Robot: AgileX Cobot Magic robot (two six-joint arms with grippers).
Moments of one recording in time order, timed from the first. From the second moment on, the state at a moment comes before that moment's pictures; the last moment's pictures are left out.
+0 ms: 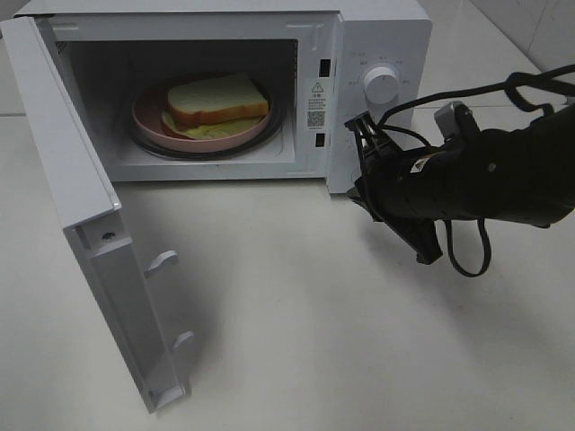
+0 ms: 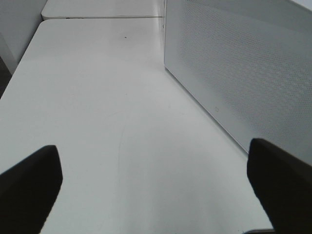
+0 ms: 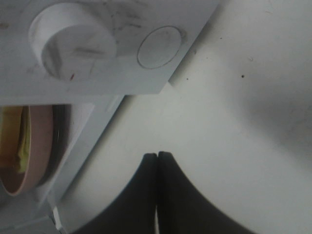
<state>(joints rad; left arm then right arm) 0.05 0.00 -0.50 -0.09 1.04 0.08 0.52 1.78 -0.74 0.46 -0.33 0.90</state>
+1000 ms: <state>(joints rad) 0.05 0.00 -0.50 -0.09 1.04 0.08 0.52 1.67 -0.90 0.31 0.56 -0.46</state>
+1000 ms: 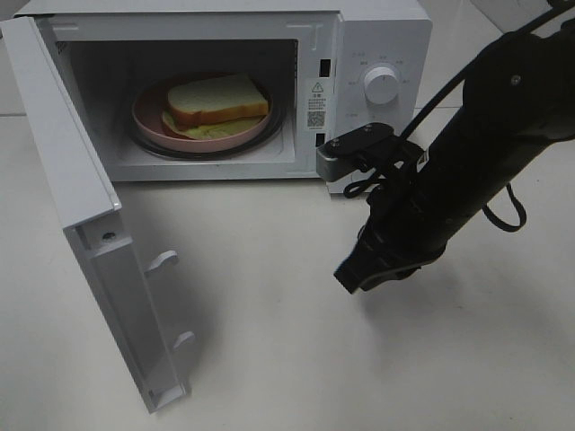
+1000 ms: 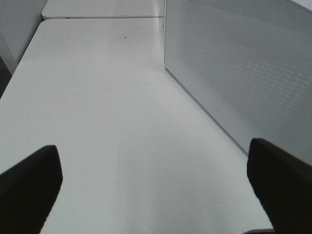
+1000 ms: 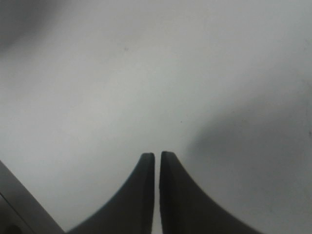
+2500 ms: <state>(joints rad) 0.05 0.00 -0.50 -0.09 1.04 0.08 0.57 1.67 -1.01 0.02 0.57 -1.23</state>
